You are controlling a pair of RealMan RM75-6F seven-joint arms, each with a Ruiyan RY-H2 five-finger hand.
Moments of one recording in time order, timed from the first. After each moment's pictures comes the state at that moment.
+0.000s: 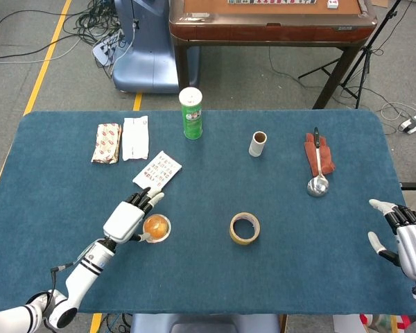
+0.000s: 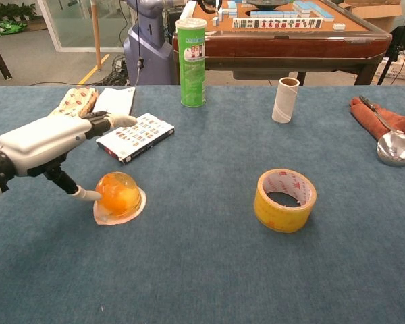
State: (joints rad) left arm -0.57 -1.60 -0.07 -1.28 1.55 1.15 0.12; right arm 0.03 -1.03 0.07 -1.70 -1.60 1.61 -0.05
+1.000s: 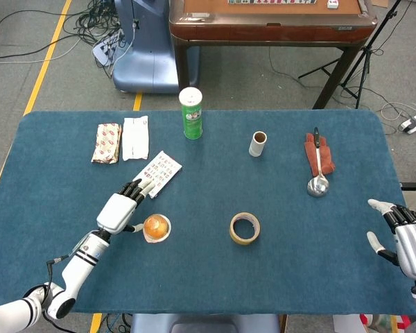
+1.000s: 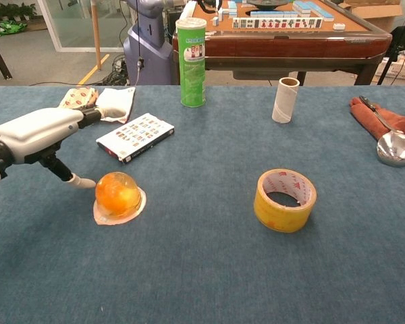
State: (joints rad) left arm -0.60 -1.62 -0.09 -1.20 1.52 1.12 0.03; right arm 0.04 -1.03 0.07 -1.69 -1.60 1.59 -0.05
